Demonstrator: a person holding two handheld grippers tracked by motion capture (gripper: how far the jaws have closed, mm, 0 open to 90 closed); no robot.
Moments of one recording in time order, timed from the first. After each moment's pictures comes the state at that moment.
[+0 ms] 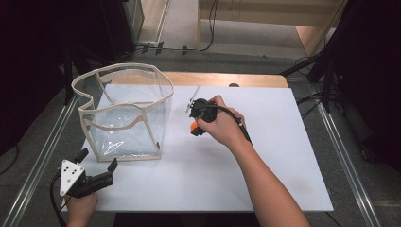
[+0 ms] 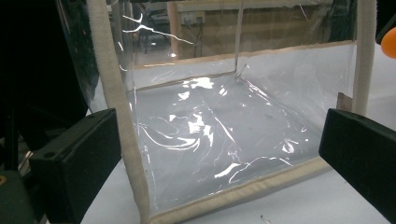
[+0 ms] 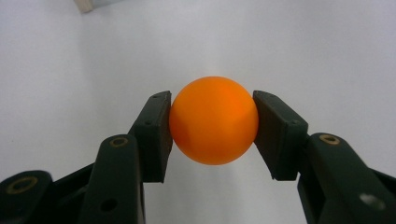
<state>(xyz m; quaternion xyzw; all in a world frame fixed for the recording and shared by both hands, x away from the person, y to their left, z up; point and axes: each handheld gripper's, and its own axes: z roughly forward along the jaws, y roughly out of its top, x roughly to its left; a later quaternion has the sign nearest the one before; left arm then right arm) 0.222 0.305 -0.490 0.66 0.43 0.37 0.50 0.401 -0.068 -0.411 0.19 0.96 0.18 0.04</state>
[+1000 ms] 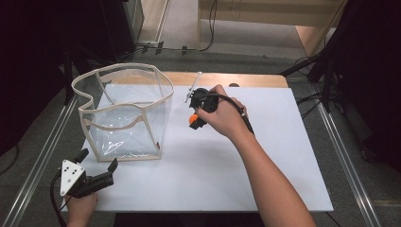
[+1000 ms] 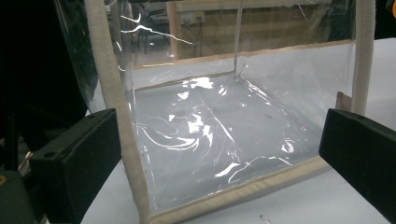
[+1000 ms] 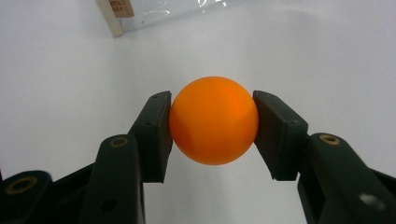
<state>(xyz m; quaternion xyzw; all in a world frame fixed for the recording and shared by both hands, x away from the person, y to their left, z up) 0.222 0.304 -0.490 0.66 0.43 0.37 0.50 0.406 -0.070 -0.373 0.18 0.97 0.19 0.02</state>
